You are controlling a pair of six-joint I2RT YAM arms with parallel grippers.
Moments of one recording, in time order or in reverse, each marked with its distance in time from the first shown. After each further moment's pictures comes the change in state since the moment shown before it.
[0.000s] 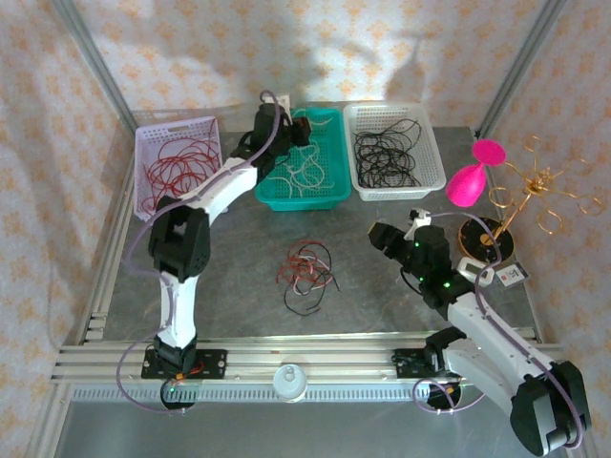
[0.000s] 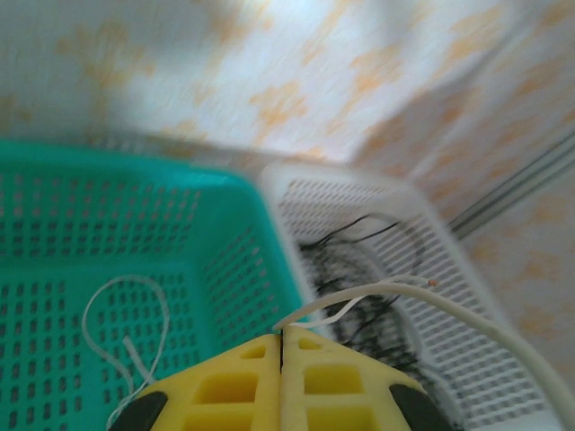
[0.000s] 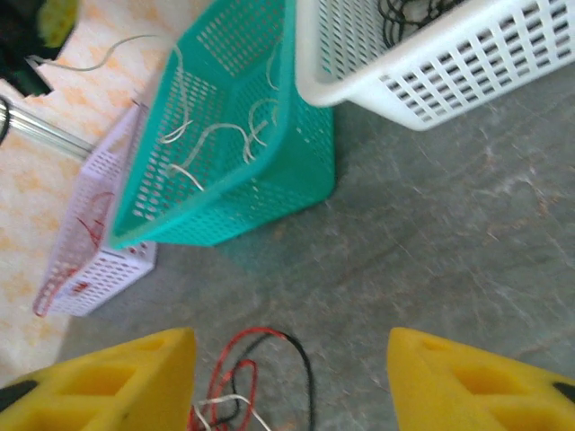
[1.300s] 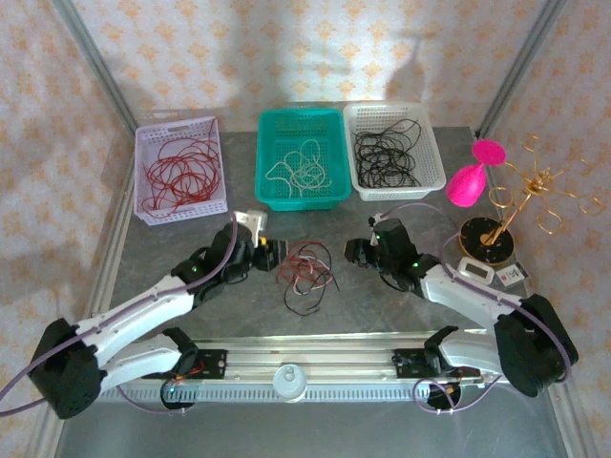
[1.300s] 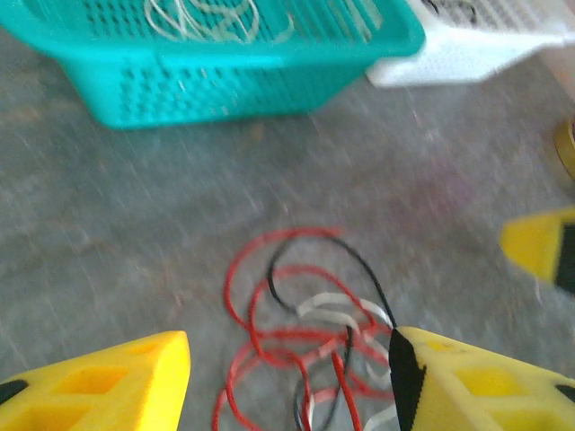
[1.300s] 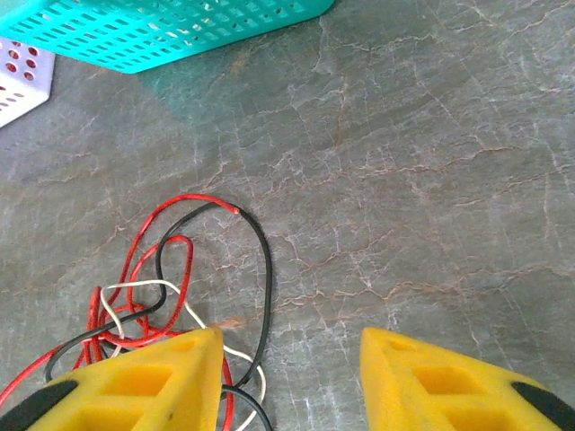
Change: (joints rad) left arm -0.289 -1.101 -1.199 -0.158 -0.151 0.014; right arm 0.182 0.352 0.130 -0.086 0.014 -0.124
